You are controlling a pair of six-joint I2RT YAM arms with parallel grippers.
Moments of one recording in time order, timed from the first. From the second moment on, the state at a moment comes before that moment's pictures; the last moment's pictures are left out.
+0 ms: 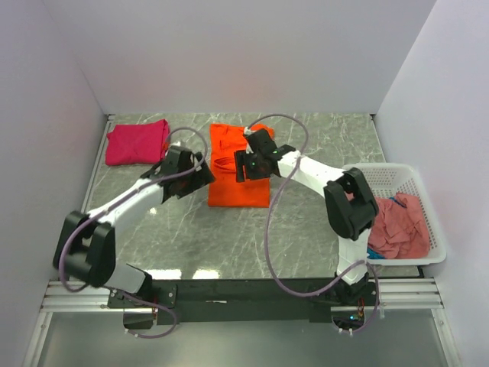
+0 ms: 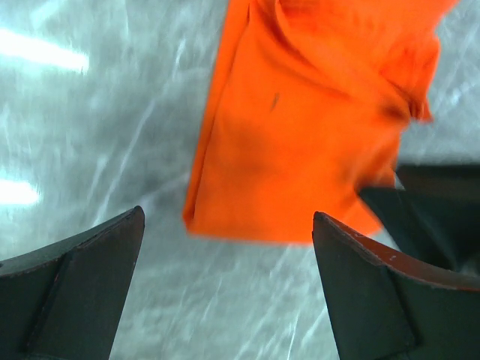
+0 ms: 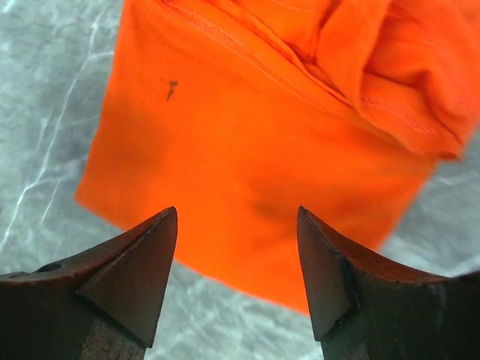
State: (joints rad) left arm -0.41 1.46 0.96 -0.31 -0.06 -0.80; right arm 0.60 1.92 1.44 -0.43 -0.07 0.37
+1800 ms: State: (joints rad) left arm -0.57 1.60 0.69 0.26 0.06 -0.69; right arm 0.53 2.33 1.90 -0.29 0.06 0.56
